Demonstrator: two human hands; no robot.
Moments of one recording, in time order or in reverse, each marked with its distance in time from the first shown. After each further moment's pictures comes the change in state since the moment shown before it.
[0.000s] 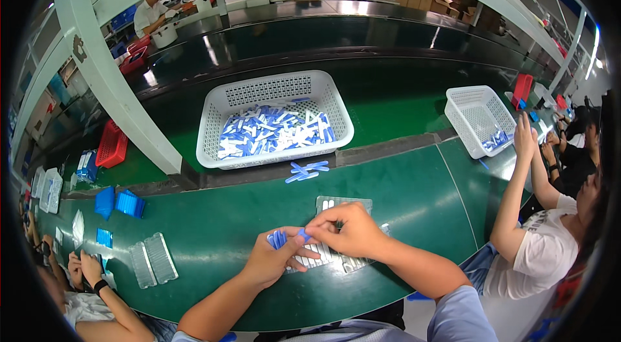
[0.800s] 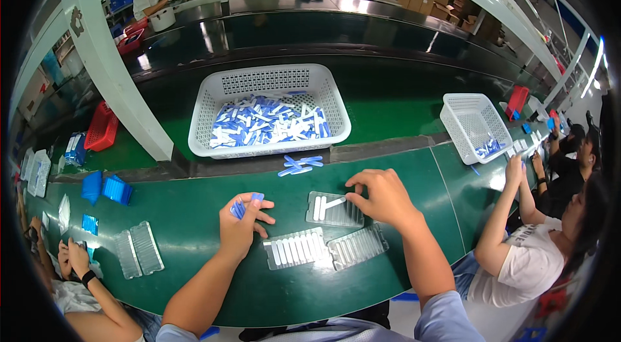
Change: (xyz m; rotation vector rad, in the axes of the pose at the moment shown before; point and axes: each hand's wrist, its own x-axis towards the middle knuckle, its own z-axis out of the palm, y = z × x) left_hand 0.029 -0.001 -0.043 0.072 0.374 0.339; right_hand 0.011 0.011 -0.069 -0.662 0.095 0.062
